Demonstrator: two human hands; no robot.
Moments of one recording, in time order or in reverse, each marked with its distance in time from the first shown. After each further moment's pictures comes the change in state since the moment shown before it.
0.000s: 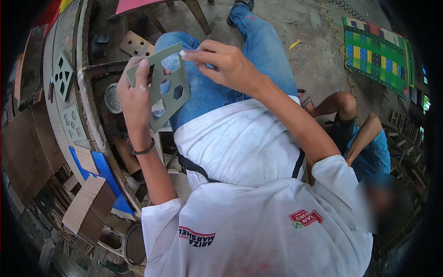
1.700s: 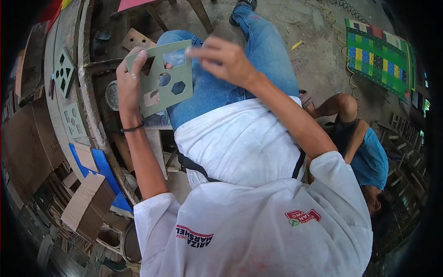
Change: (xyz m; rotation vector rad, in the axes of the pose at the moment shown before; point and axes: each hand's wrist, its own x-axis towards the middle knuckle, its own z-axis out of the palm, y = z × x) left_hand 0.033 -0.020 -0.023 -0.045 -0.144 0.016; right_hand -0.007 0.027 0.015 0.103 -0.007 -0.067
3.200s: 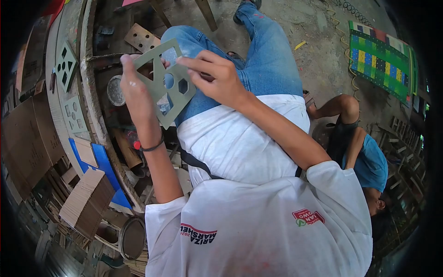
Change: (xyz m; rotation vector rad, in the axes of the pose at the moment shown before) left_hand -0.034 0.016 0.033 -0.134 0.368 -0.131; right_hand 0.001 -0.050 0.042 0.136 0.261 0.219
